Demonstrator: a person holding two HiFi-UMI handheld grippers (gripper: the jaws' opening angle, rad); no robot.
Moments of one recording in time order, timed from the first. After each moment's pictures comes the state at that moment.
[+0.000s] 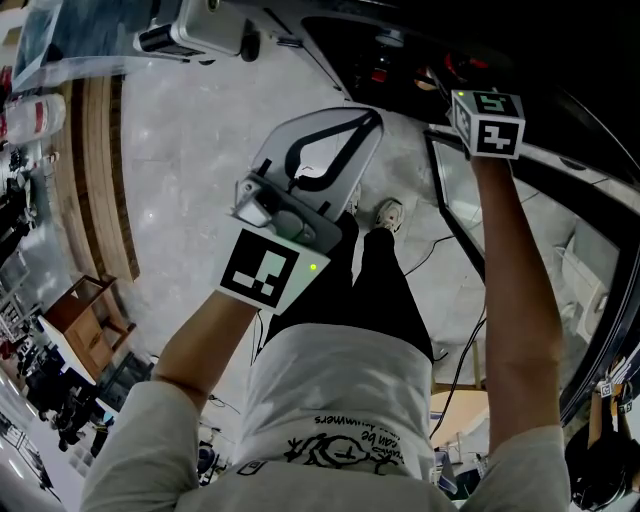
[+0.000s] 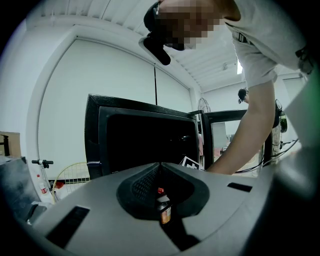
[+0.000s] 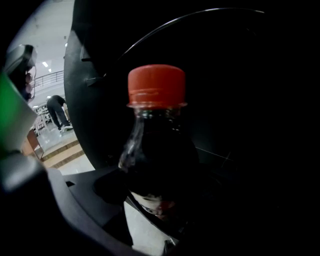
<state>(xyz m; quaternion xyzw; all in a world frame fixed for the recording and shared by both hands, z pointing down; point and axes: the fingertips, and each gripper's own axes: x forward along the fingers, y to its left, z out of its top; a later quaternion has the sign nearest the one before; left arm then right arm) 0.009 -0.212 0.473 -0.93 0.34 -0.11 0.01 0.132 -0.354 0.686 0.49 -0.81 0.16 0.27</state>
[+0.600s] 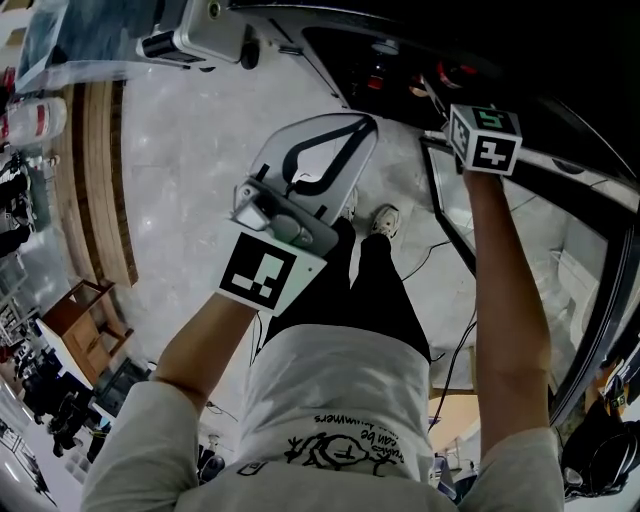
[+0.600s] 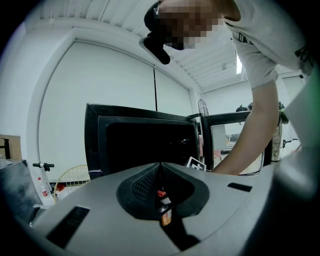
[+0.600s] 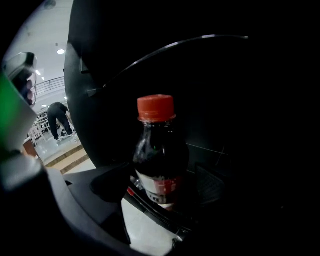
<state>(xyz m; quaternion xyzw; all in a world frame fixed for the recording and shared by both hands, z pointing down) 0.008 -0.207 0.460 -0.93 0.34 -0.11 0.02 0.139 -0.337 0.671 0.51 -0.80 0.19 0.24</state>
